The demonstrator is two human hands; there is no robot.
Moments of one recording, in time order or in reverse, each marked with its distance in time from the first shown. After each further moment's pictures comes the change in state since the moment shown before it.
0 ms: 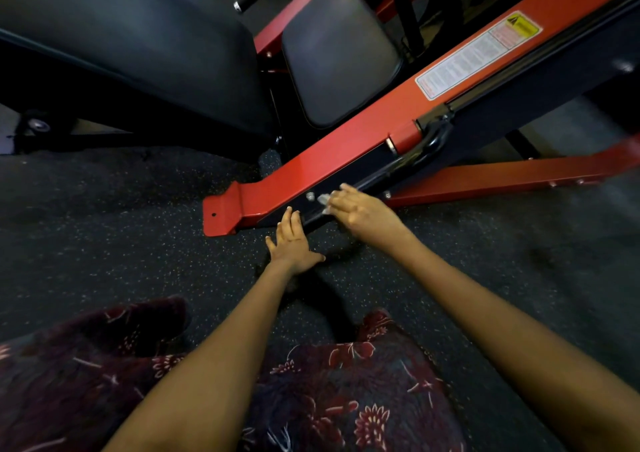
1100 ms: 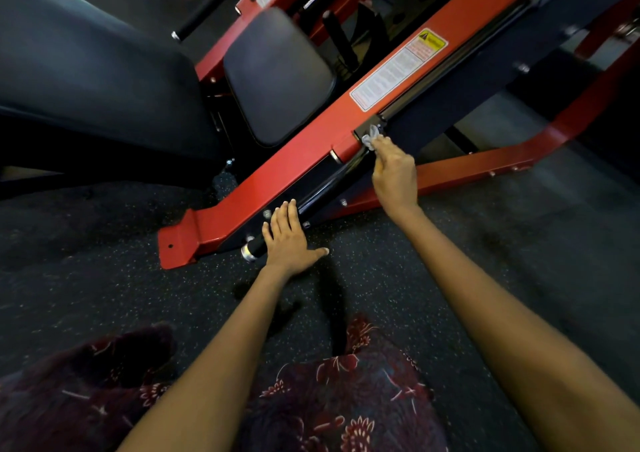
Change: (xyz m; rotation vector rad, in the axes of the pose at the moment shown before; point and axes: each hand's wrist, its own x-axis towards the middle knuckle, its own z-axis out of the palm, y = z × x) left_hand -0.015 0.071 -0.009 0.023 0.164 0.264; right_hand -0.031 0.069 -0.062 0.173 0.378 1.045
